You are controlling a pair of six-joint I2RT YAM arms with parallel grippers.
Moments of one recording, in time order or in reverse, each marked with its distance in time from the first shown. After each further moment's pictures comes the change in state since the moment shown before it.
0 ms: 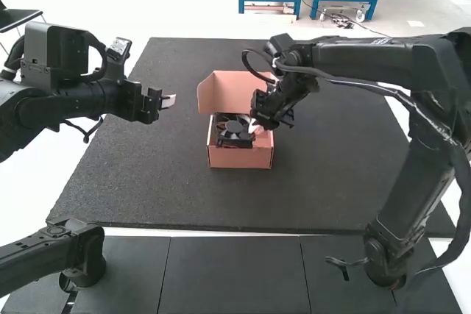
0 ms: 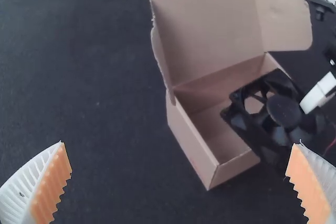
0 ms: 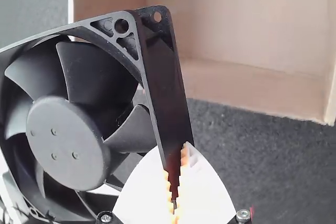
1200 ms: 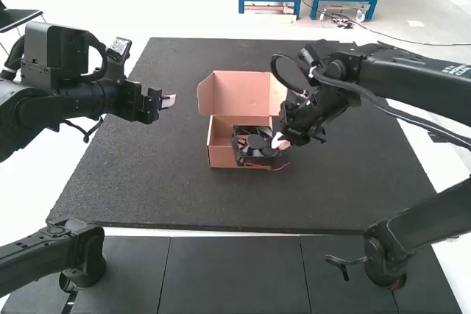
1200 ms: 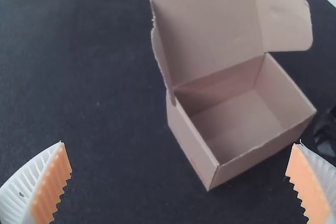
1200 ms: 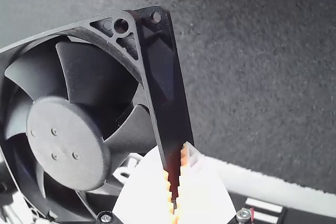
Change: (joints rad) left arm 0.000 0.000 0.000 0.001 0.000 0.001; right arm -0.044 -0.325 -0.220 -0.133 -0.059 -0.117
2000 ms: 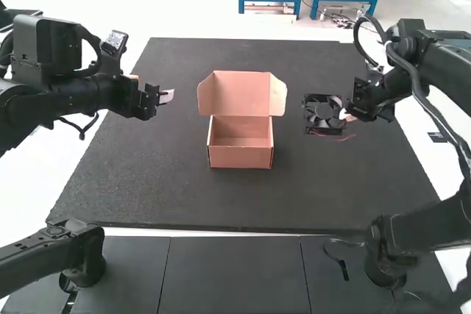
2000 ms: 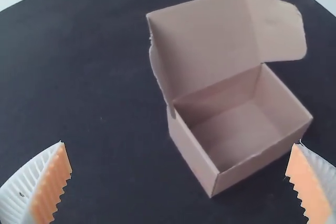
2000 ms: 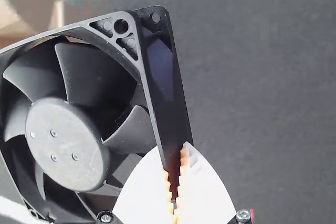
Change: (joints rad) left arm -0.004 -0.013 0.030 -0.012 0.000 0.026; right arm -0.506 -0.137 0.031 -0.064 0.082 -0.327
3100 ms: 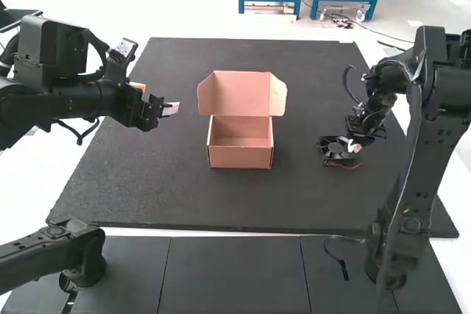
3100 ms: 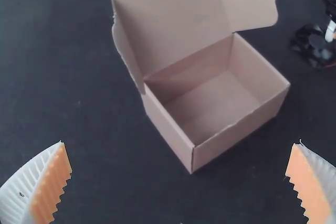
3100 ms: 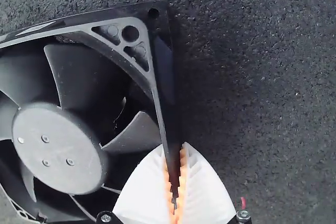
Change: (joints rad) left arm -0.083 -0.002 0.030 -0.101 0.000 0.035; right arm -0.171 0.805 0.229 0.102 0.195 -0.312
